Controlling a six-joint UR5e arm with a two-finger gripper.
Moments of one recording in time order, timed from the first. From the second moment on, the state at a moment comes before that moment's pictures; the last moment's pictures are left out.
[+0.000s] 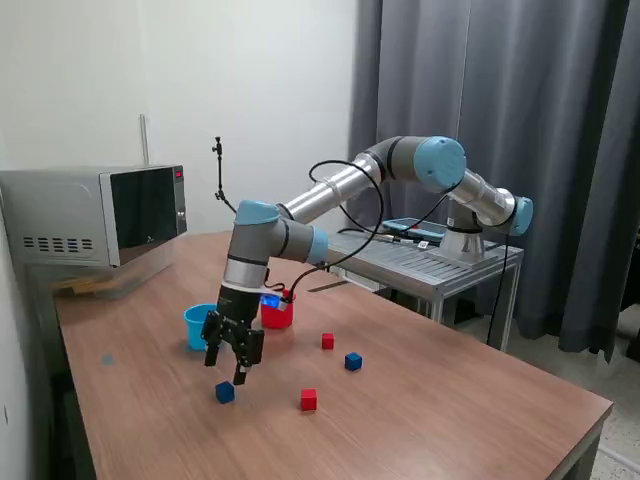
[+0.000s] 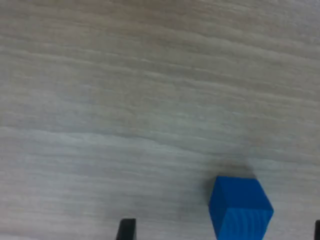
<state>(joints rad) -0.10 -0.40 0.79 -2.28 -1.45 -3.33</state>
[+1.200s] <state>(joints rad) -0.07 -0.37 0.78 -2.28 -1.45 -3.33</state>
